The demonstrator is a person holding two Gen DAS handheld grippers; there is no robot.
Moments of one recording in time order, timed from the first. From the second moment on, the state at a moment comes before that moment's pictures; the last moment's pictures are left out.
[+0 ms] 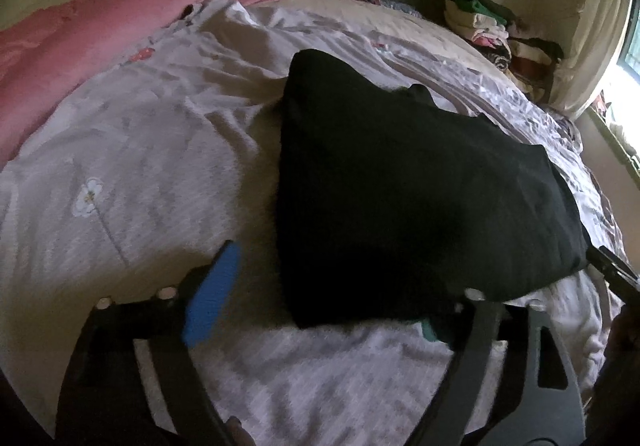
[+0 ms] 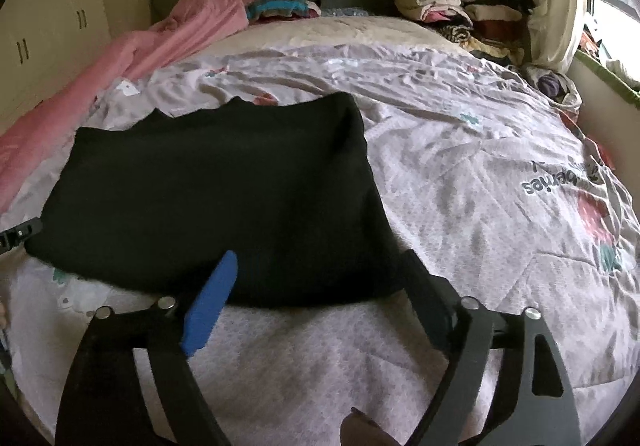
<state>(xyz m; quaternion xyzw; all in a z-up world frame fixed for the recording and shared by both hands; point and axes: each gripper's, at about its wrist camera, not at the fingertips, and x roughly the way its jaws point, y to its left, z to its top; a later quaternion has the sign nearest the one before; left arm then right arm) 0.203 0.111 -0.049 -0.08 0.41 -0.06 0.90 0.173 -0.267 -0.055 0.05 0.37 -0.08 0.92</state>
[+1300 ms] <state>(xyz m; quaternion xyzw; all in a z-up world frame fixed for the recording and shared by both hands) 0.235 0.158 -0.015 -0.09 0.41 0.00 0.91 0.212 -0.014 -0.073 -0.23 0.34 0.15 0.90</state>
